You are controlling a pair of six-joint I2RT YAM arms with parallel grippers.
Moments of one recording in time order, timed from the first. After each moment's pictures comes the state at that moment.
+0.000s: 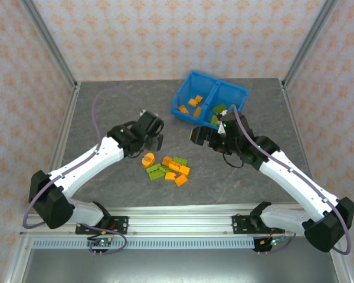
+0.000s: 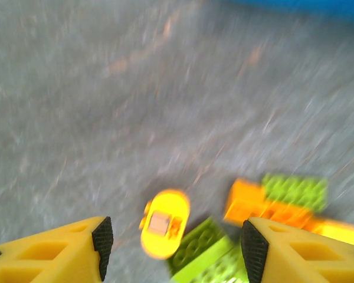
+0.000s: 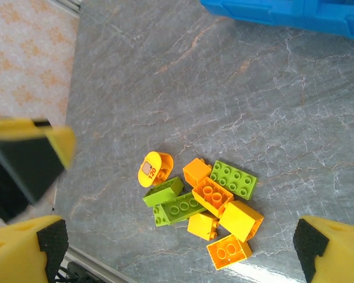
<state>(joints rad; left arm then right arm) -0.64 1.36 1.15 -0.86 -0.30 -0.39 0.63 1.11 1.05 -0.63 -0.17 0.79</state>
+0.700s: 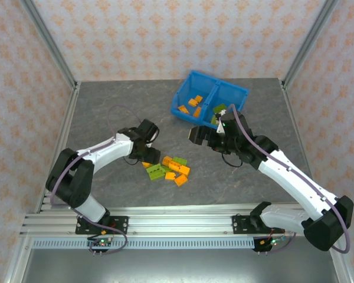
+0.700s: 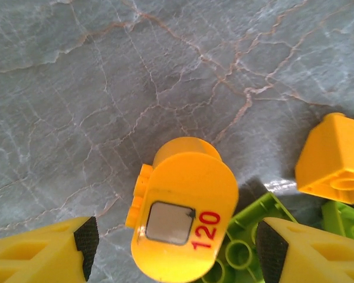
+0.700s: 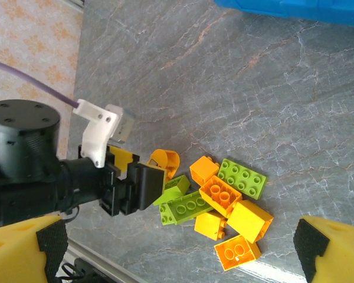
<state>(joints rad) -0.47 1.60 1.00 -0.74 -0.04 -0.30 0.63 1.11 1.05 -0.62 -0.19 0.81</state>
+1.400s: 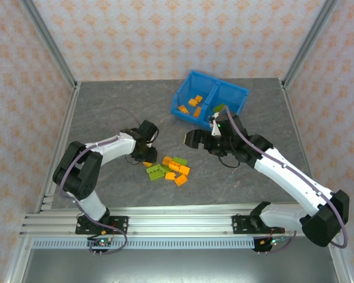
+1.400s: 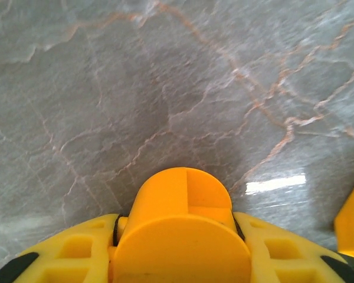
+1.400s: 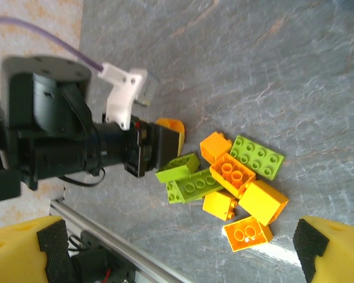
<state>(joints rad) -0.44 1.67 0.98 -0.63 0.01 -0.37 0.66 1.16 1.05 -0.61 -0.28 0.79</state>
